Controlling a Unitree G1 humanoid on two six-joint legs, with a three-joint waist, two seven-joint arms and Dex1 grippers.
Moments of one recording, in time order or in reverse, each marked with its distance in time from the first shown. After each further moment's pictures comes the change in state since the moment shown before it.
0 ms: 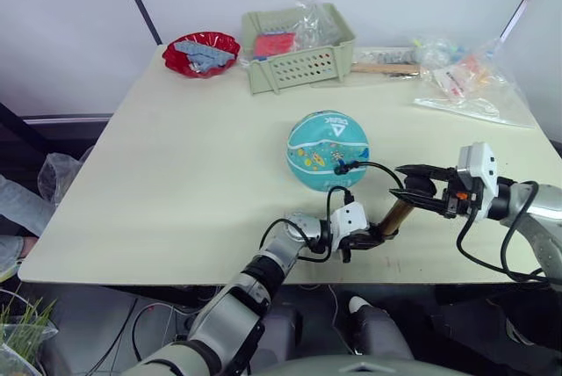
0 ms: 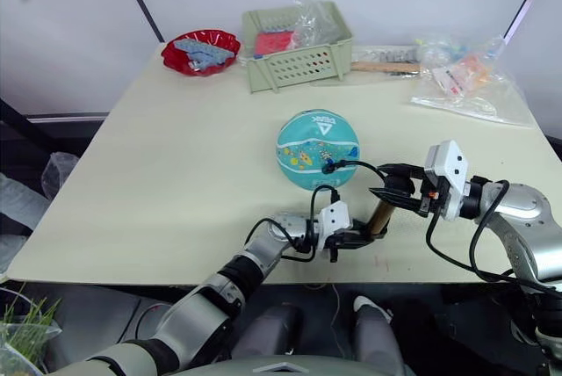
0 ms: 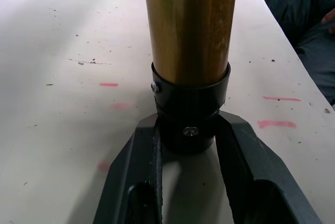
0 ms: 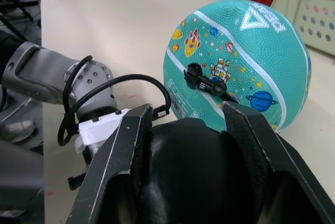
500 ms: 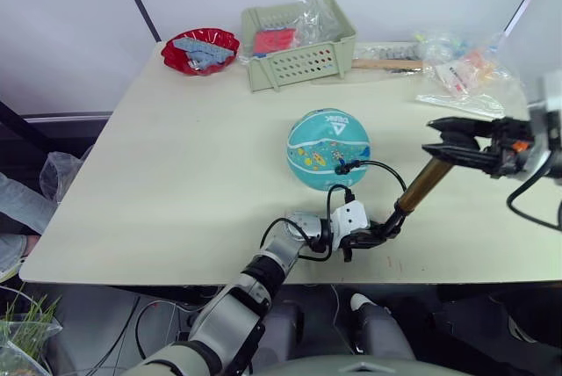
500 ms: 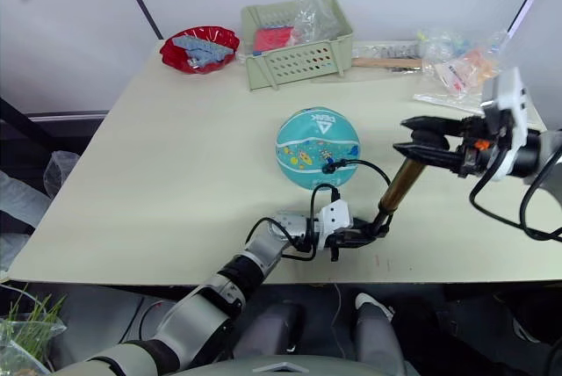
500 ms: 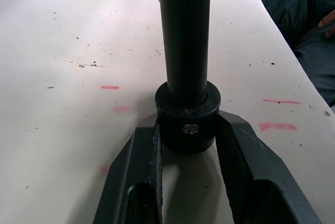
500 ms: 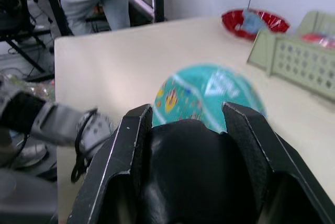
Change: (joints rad) left arm 0.008 0.000 0.005 -0.016 -0.002 -0.004 -0.011; right arm -0.227 -0.177 -0.194 -0.028 0.290 0.307 0.015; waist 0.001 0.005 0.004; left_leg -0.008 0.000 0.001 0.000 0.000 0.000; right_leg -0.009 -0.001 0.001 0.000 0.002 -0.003
